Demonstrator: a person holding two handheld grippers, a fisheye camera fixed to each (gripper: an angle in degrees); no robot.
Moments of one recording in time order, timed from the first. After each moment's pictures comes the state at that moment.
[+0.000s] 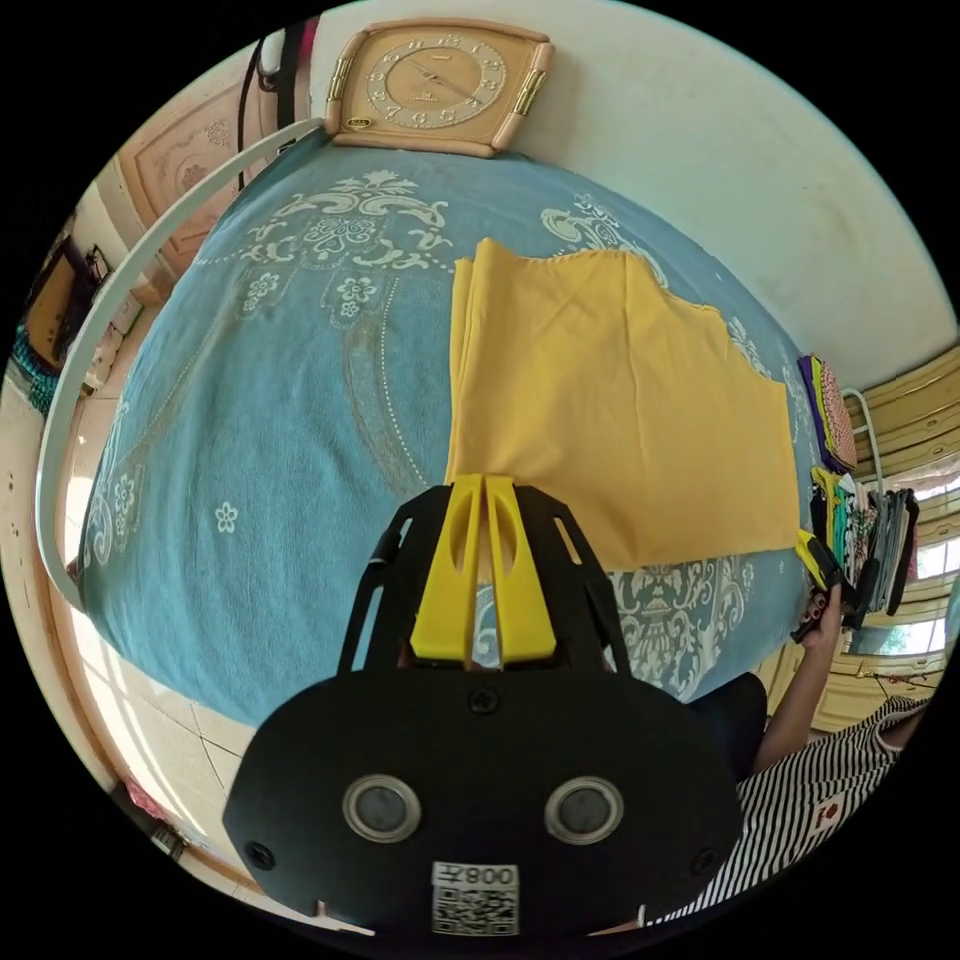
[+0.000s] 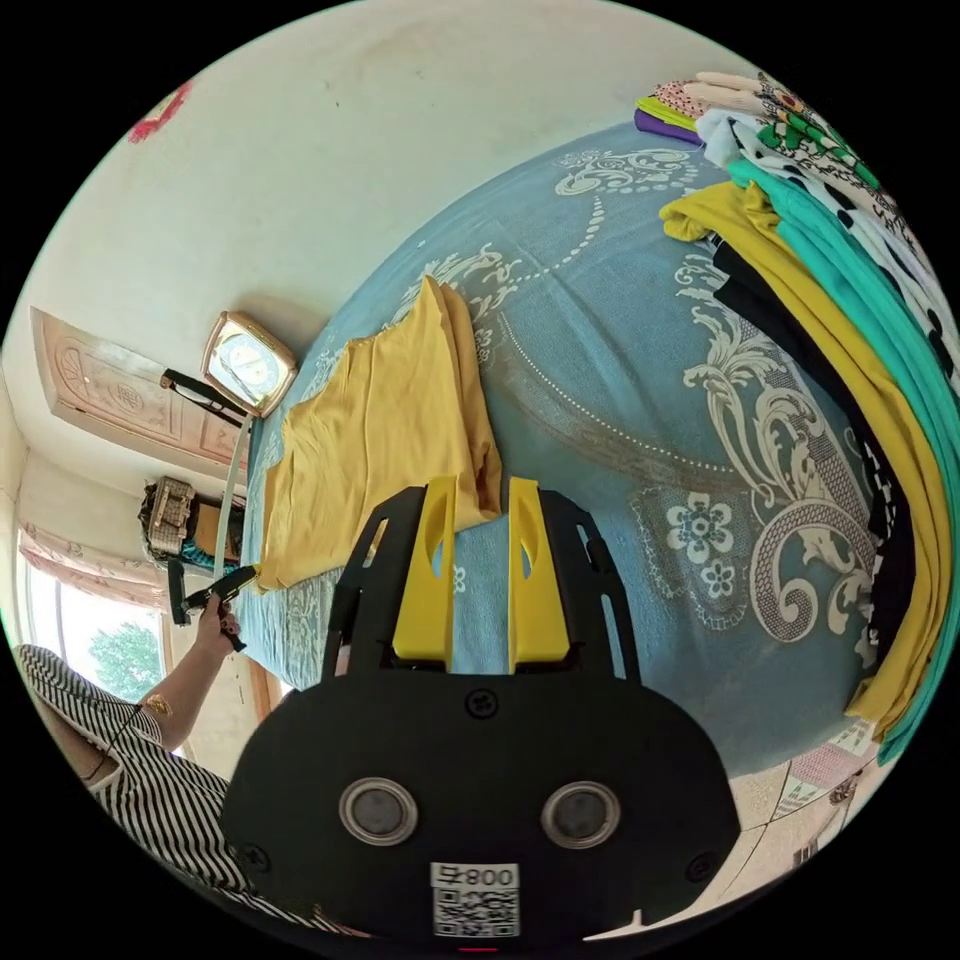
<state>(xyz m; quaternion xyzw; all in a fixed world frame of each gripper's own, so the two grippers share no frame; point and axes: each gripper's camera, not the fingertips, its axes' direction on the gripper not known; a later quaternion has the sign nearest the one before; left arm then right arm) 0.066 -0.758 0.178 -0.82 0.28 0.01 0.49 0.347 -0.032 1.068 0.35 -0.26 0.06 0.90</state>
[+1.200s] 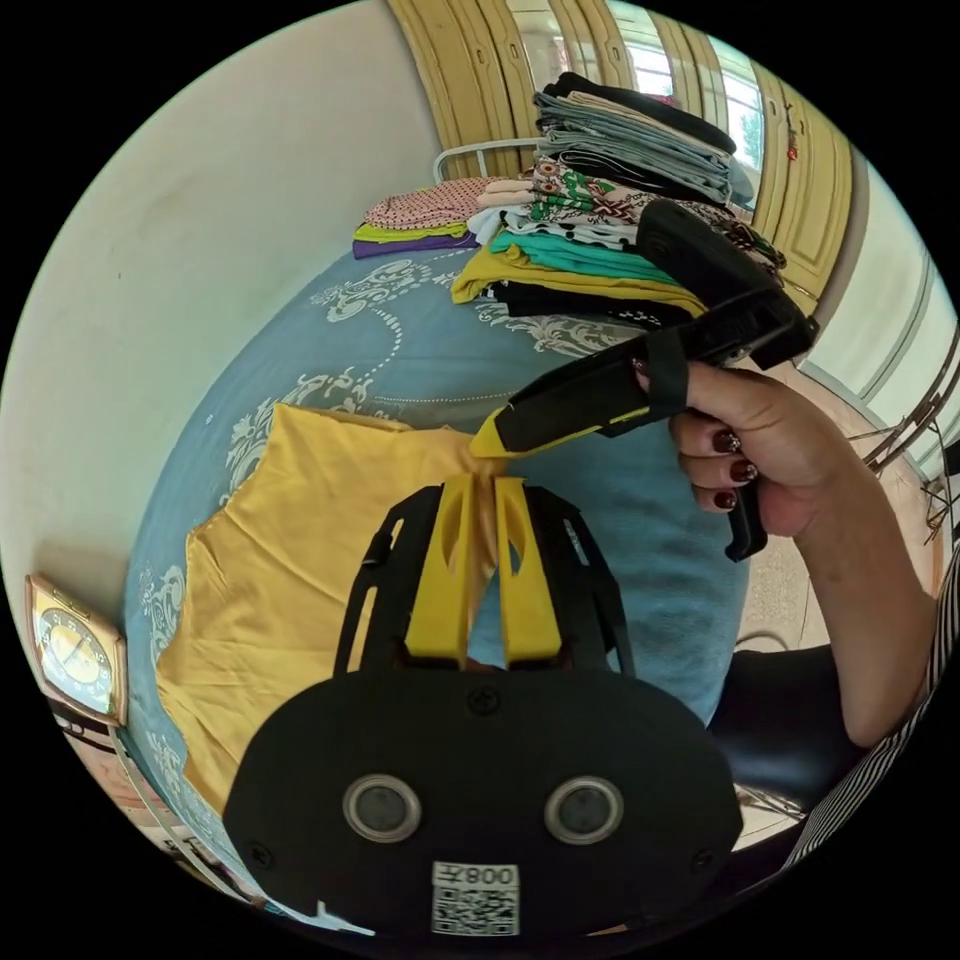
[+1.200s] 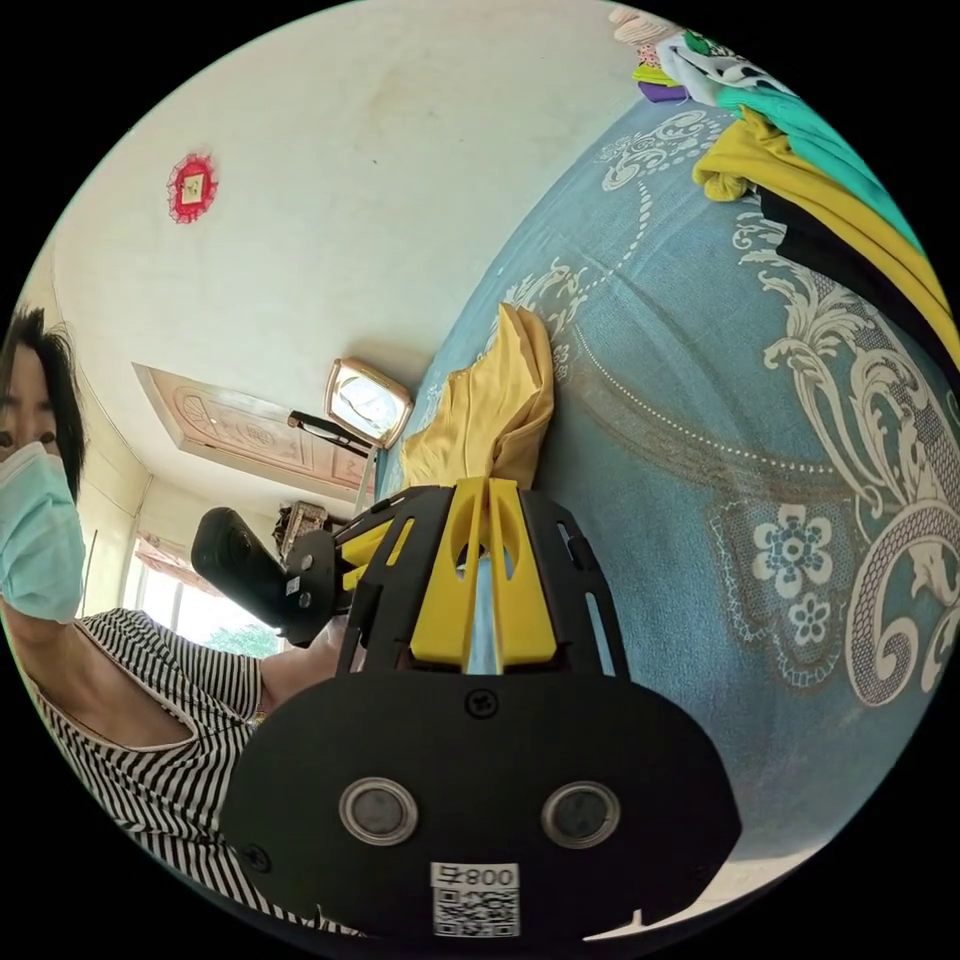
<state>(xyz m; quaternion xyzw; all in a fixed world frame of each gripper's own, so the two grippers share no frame) 0.456 -0.828 -0.159 -0.45 0.73 0.26 0.45 0.413 -0.035 1.056 0.37 -0.46 0.00 0.81</state>
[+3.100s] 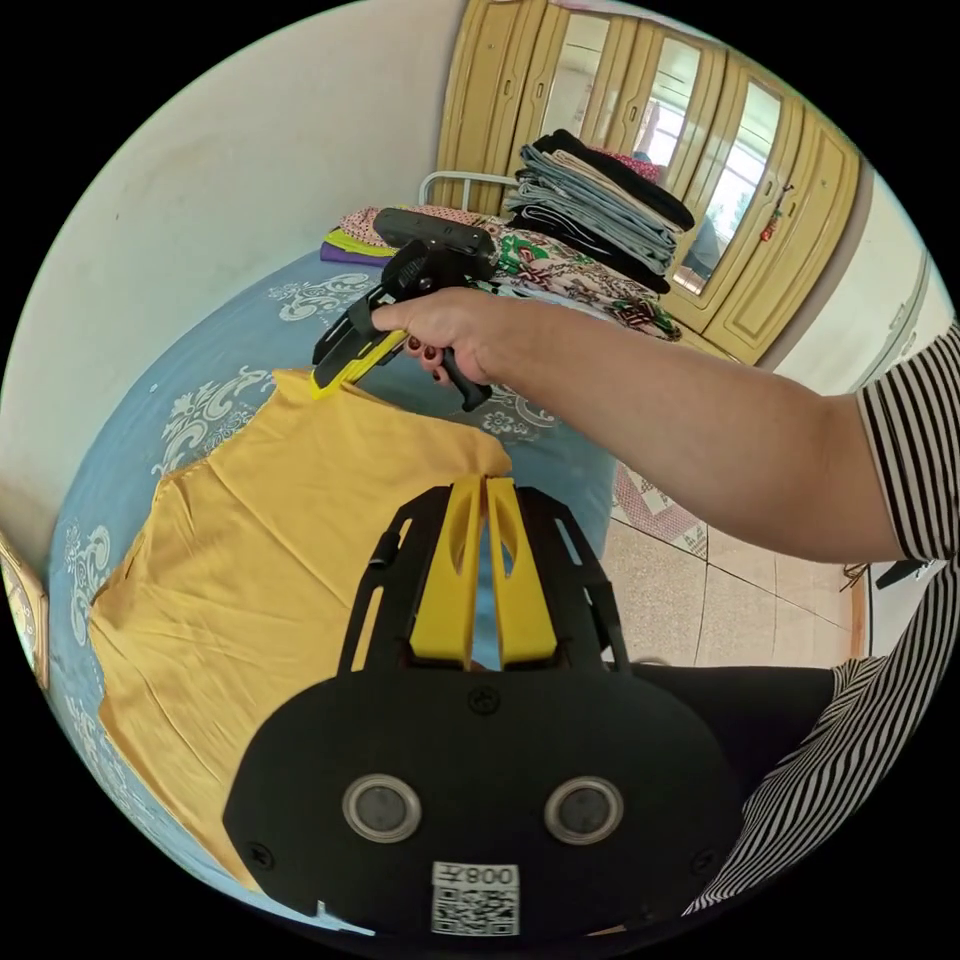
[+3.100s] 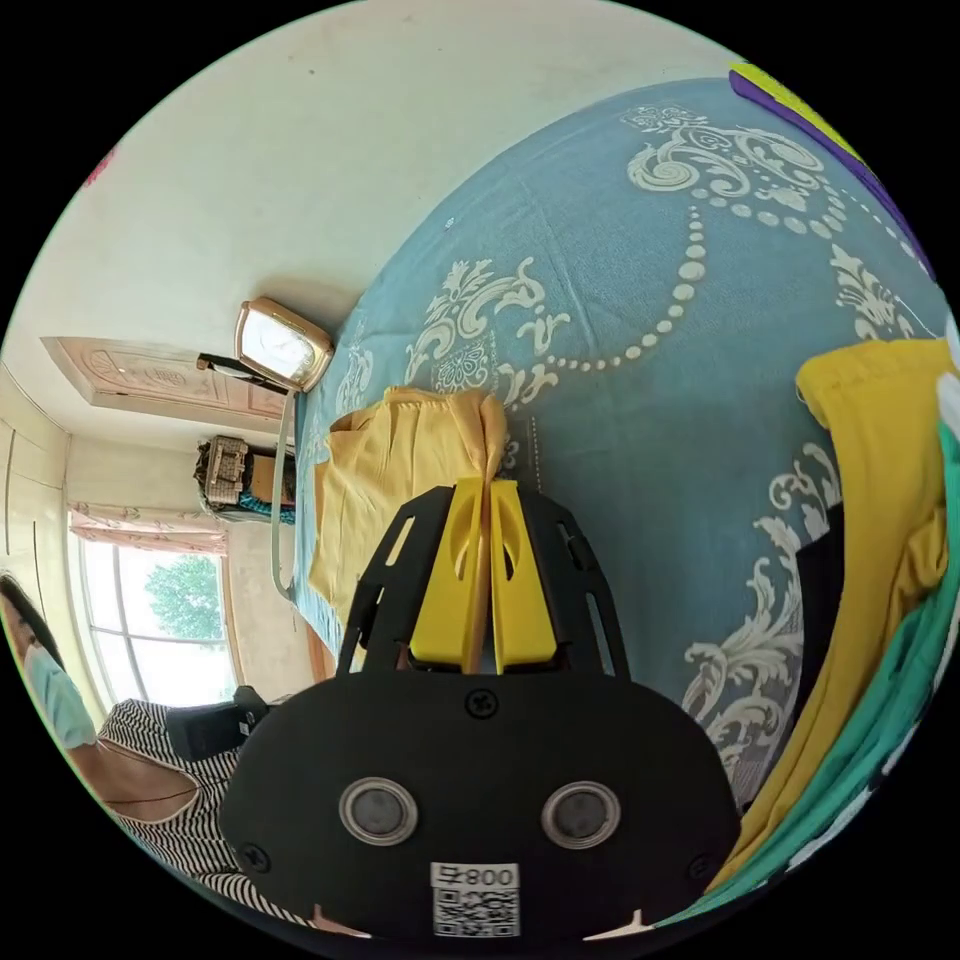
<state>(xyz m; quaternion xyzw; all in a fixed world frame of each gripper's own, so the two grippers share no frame) 0.396 -0.821 -0.140 -0.51 0.76 0.14 0.39 0.317 -0.317 1.022 0.25 -0.34 -0.04 0.91</state>
